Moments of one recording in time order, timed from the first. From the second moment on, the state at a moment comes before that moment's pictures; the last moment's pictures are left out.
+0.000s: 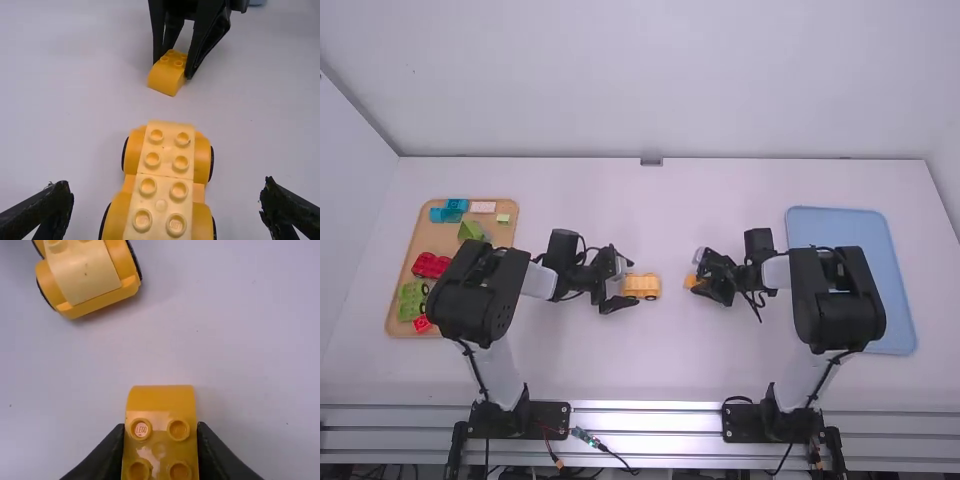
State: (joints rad) left arm -0.18 1.91 0.65 0.36 1.02 0.83; right arm 0.07 1.91 0.74 -0.11 -0.78 -1.03
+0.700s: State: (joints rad) left arm -0.22 1.96 0.65 0.42 0.99 0.86; right arm 0.19 1.74 0.74 -0.14 -0.77 -1.02
